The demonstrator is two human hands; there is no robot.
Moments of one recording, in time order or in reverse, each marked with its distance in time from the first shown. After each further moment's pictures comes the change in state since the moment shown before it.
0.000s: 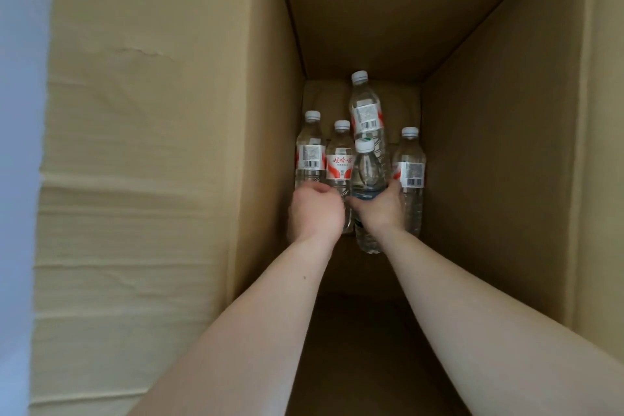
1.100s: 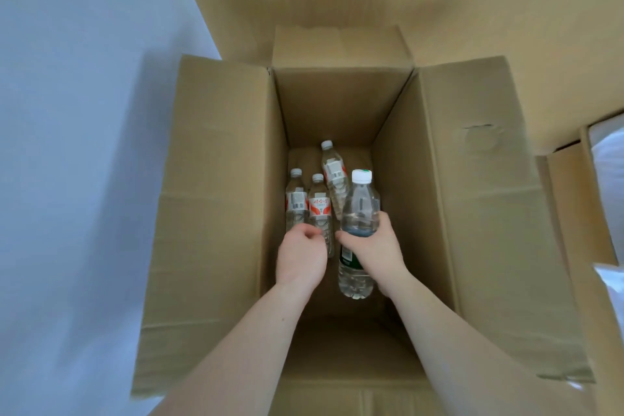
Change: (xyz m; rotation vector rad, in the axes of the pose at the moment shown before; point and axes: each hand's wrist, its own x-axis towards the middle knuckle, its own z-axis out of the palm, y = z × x) left_hand -0.107 -0.014 -0.062 0.088 -0.155 0.317; right_hand -0.150 -0.009 -0.085 0.270 -0.045 -0.268
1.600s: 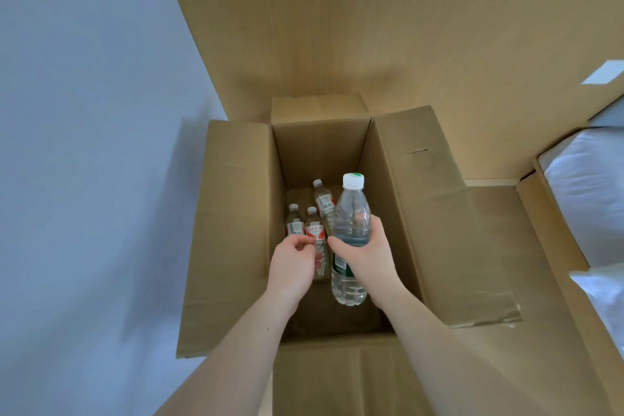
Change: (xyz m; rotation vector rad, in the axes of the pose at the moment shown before) left_hand -0.094 0.018 -0.041 -0.040 -0.024 0.191; right_hand -0.115 -0.043 -0.025 0.161 0.053 -0.264
